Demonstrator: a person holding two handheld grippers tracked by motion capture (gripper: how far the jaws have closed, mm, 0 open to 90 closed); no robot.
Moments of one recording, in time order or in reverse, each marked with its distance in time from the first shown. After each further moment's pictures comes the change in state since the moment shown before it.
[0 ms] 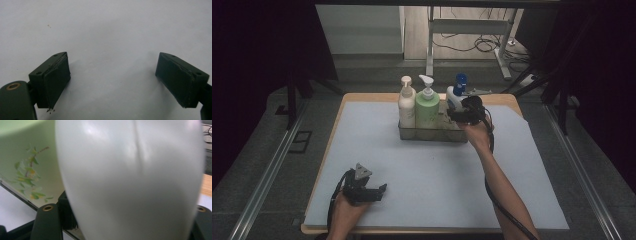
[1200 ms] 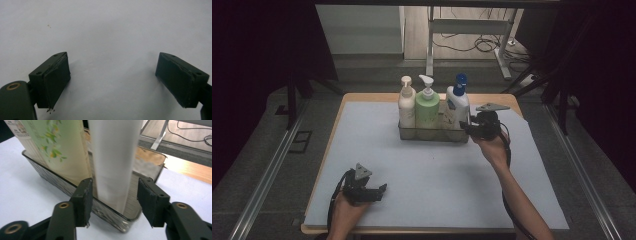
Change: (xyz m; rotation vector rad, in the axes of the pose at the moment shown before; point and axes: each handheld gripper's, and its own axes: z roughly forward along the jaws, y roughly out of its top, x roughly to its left) left arm 0.000 0.000 0.000 0.000 0.001 0.001; right arm -0.012 -0.038 -0.052 -0.005 0.044 -0.041
